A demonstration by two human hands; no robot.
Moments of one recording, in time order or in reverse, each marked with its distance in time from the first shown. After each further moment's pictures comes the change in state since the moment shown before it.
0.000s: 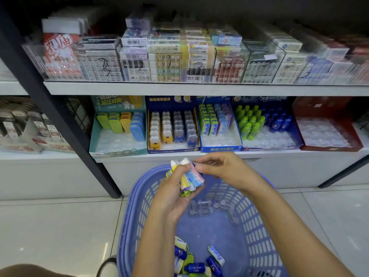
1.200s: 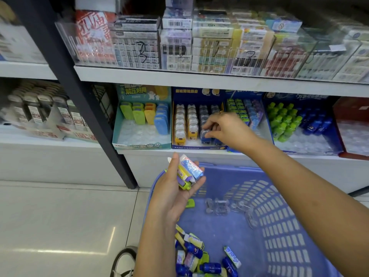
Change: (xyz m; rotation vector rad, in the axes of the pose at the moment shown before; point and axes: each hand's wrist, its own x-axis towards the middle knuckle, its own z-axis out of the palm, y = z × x) left_hand 0.003 0.037 -0.044 -0.143 0.112 0.001; right_hand 0.115 -0.035 0.009 -0.842 0.107 -0.404
